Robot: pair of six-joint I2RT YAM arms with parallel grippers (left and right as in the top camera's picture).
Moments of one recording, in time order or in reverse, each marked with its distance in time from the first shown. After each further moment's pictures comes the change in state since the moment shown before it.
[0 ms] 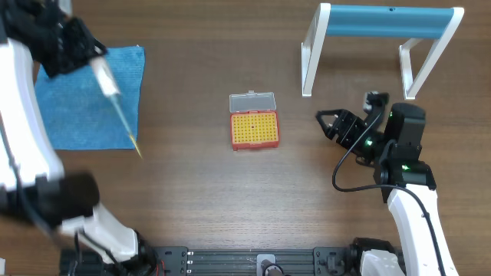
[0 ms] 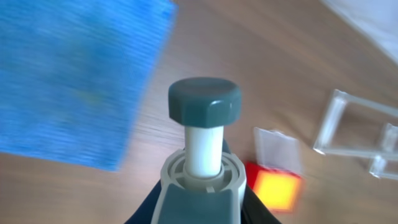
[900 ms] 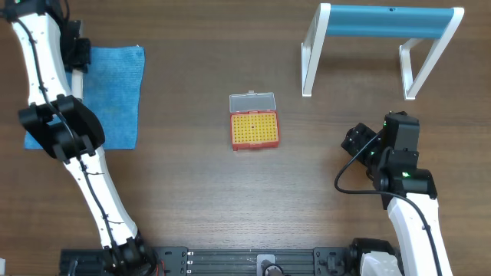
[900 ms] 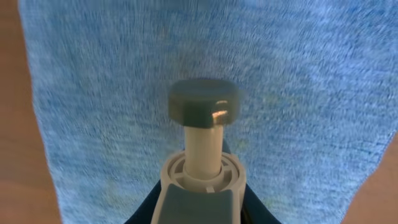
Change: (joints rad) left arm 0.047 0.671 0.380 0.064 -0.460 0.419; right arm 0.032 -0.071 0.006 -0.263 0.512 0.010
